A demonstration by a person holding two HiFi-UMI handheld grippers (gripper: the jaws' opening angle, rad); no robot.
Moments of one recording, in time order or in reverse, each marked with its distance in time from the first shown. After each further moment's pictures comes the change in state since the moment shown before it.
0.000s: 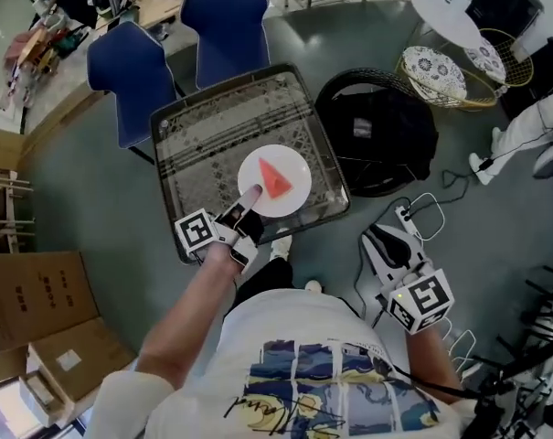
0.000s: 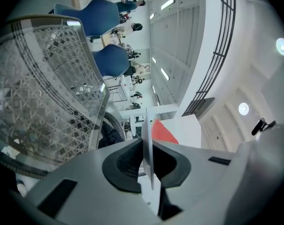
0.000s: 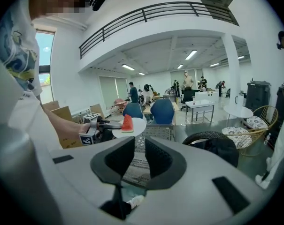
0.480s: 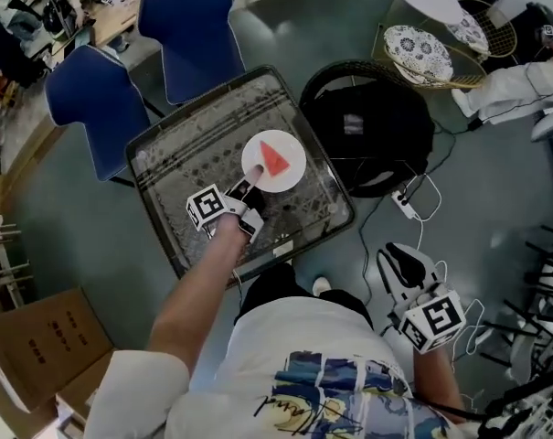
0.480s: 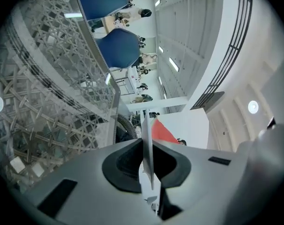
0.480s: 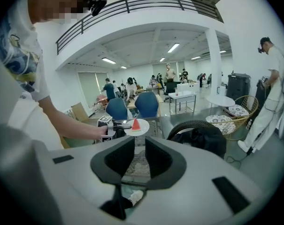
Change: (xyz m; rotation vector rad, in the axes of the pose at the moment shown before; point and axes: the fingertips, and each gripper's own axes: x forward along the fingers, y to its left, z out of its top) left arm 0.112 0.120 0.093 -0.003 0.127 0.085; right arm 0.033 -0.024 0.006 0.131 0.096 -0.200
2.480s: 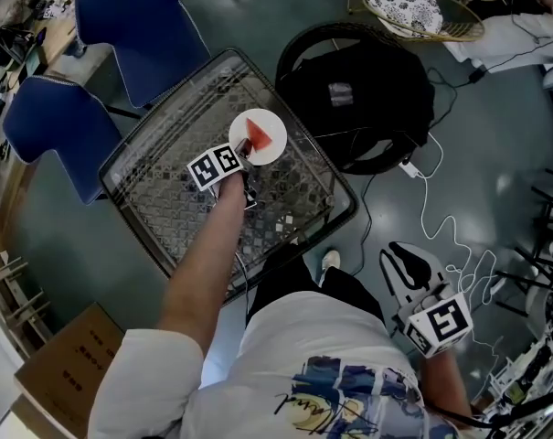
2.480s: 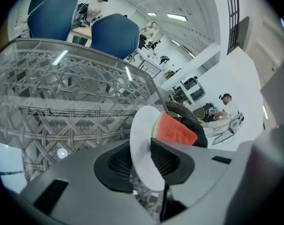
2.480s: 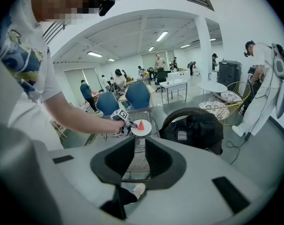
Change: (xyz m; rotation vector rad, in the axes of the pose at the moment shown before) left arm 0.102 0.141 0.044 0.390 0.255 0.646; right arm 0.041 -0.037 -0.012 0.120 0.118 -0.076
